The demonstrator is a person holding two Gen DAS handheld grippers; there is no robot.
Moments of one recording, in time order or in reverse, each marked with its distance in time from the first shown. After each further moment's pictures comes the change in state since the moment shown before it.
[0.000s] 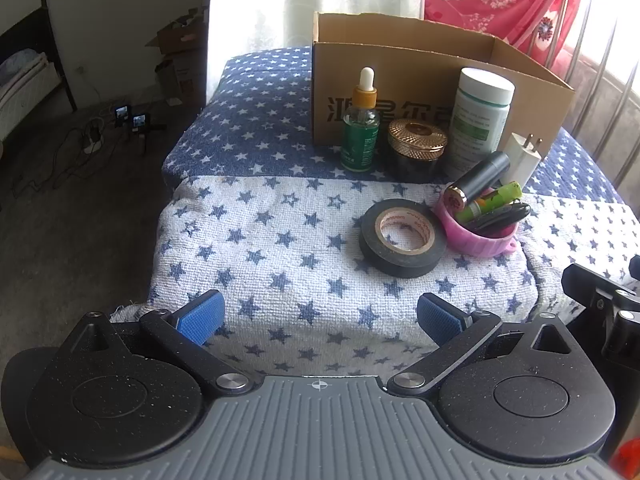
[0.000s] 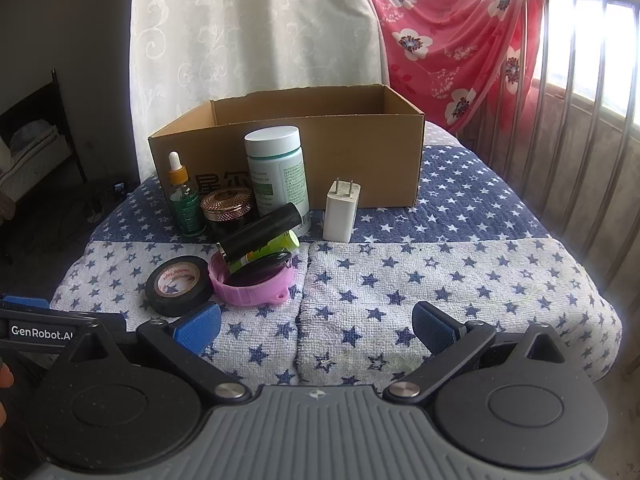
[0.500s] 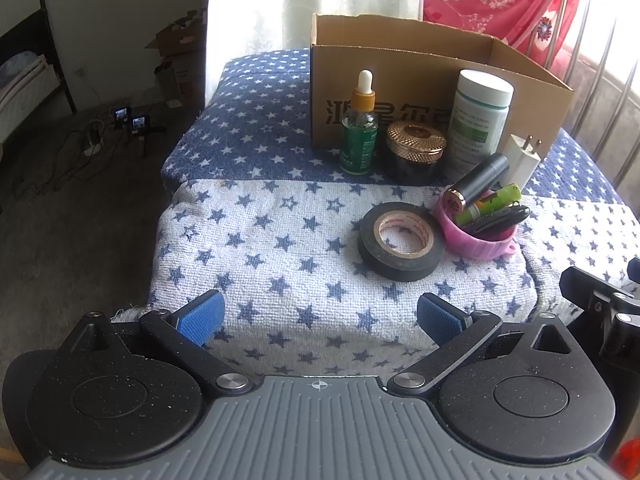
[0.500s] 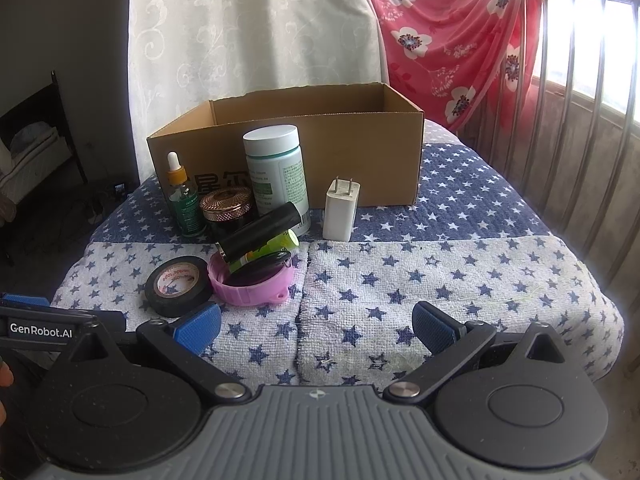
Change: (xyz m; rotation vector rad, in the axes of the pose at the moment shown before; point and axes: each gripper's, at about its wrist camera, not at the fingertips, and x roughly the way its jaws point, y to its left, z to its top) left arm 0.000 -0.002 0.002 0.005 -0.002 0.000; right arm 0.001 -0.001 0.000 0.008 0.002 0.002
